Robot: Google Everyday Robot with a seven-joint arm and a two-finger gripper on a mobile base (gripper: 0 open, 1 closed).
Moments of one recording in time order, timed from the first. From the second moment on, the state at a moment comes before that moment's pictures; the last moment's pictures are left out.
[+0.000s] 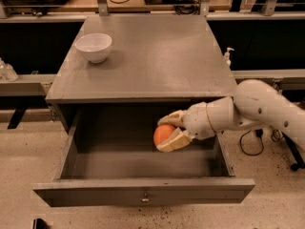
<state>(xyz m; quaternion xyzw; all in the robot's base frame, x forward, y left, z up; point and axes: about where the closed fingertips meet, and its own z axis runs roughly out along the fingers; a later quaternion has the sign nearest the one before) 0.523 -0.047 0.743 -0.61 0.64 0.28 0.38</state>
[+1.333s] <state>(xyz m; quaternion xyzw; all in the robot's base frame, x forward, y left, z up) 0.527 -0.047 0.660 -0.57 0.64 0.33 0.38</state>
